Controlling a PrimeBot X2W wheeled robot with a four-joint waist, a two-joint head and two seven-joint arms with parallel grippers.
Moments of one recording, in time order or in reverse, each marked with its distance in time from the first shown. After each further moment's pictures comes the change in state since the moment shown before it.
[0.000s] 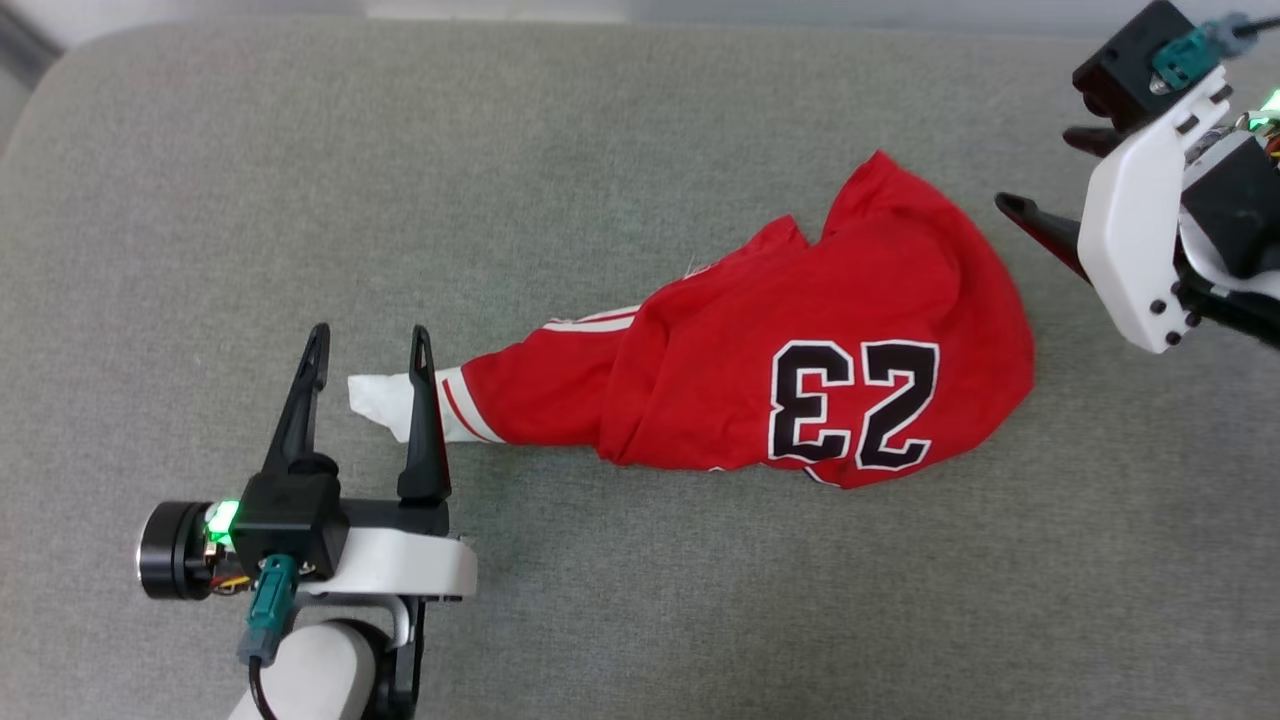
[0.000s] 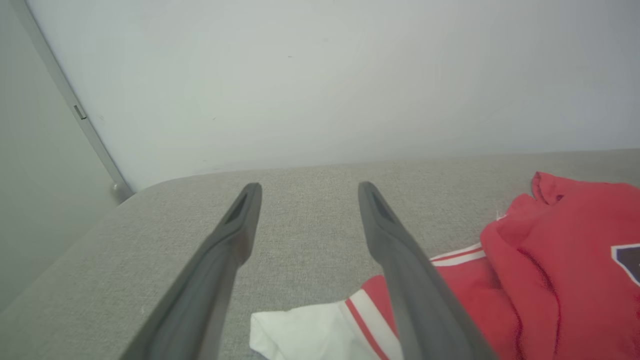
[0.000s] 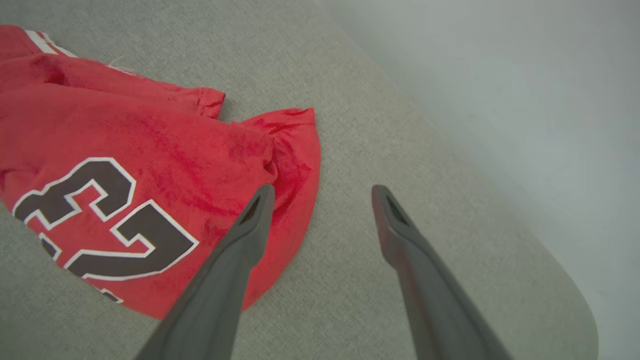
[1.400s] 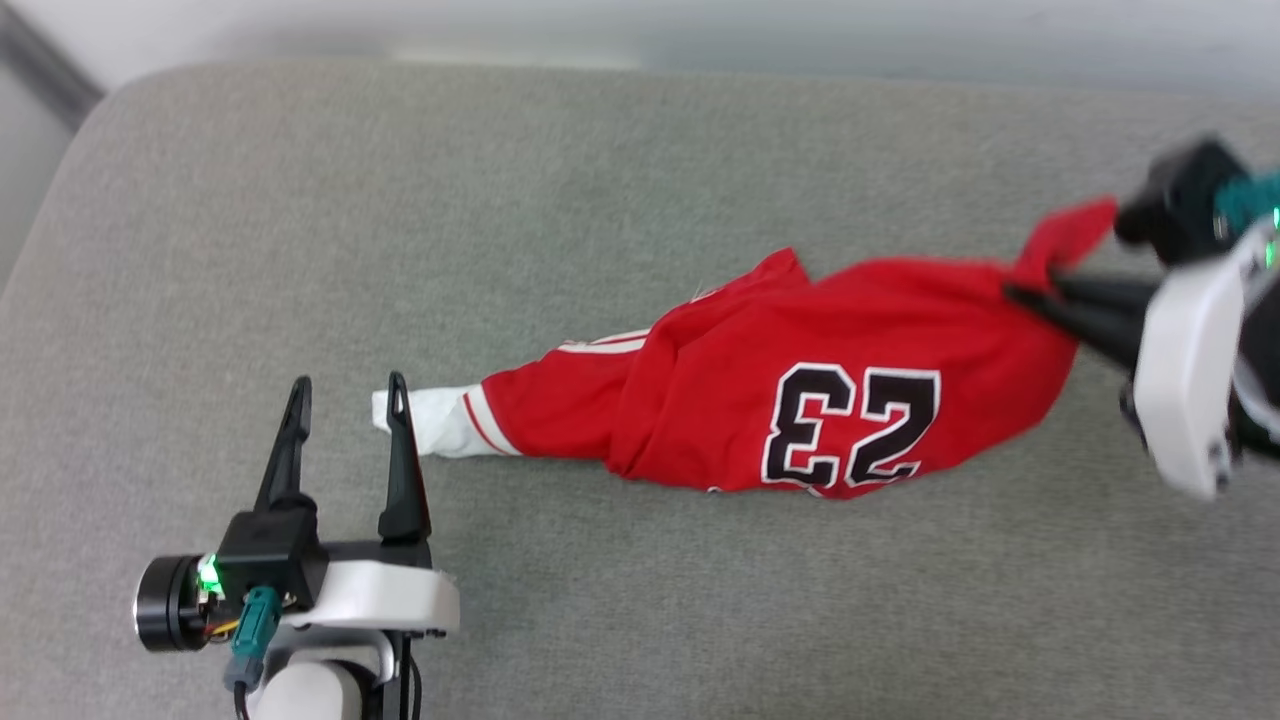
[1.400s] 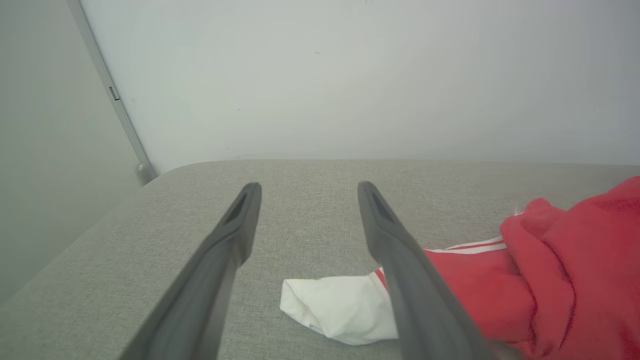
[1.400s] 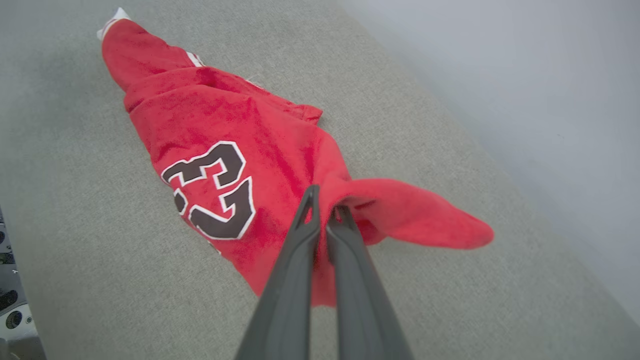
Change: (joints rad) left arm 0.086 -0.273 0.310 0.064 0.219 -0.275 0.000; right arm -0.101 -0.229 0.374 -0.160 0.310 0.000 -0.278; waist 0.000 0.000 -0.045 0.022
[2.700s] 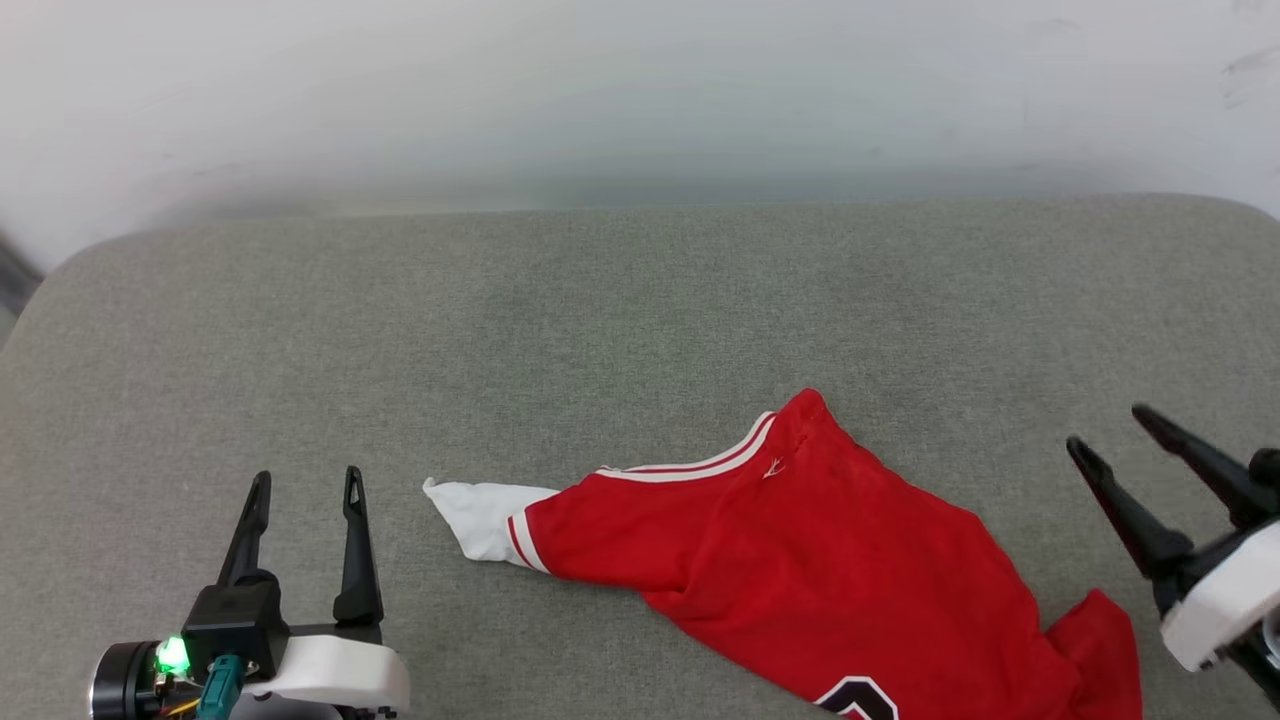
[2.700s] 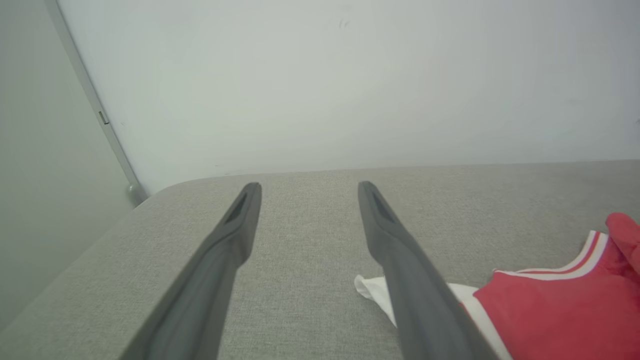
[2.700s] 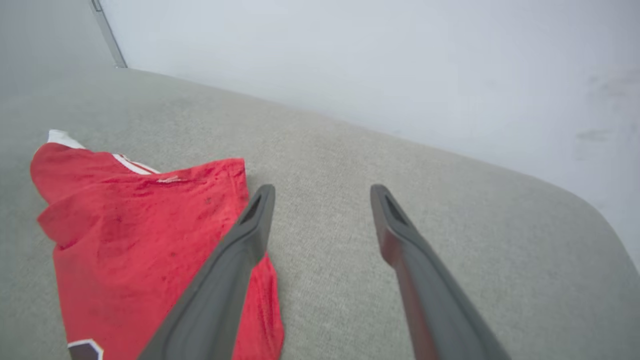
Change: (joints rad) left arm 0.133 0.014 0.096 0.037 0.036 -0.059 0.000; right arm 0.848 0.139 -0.601 0.195 -0.253 0.000 -0.548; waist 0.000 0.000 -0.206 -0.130
